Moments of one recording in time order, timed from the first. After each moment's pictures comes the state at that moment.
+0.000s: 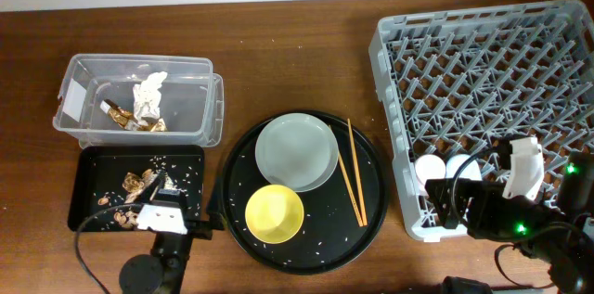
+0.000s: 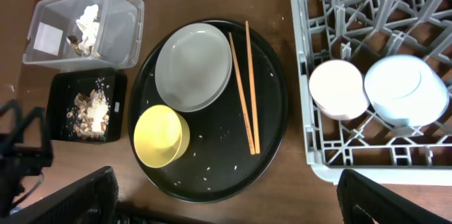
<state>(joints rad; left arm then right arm) -0.19 0.02 0.17 -0.23 -0.02 -0.07 -0.24 0.84 1.36 -1.48 -0.52 0.05</state>
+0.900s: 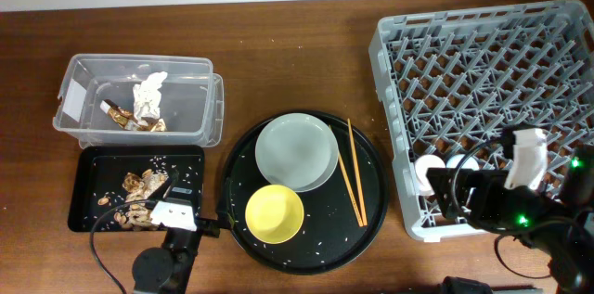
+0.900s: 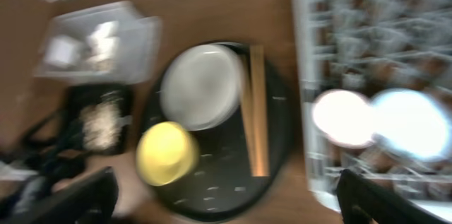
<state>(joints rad) -0.19 0.01 0.03 -0.11 0.02 -0.07 -0.24 0.86 1.35 -1.40 -0.60 0.05</state>
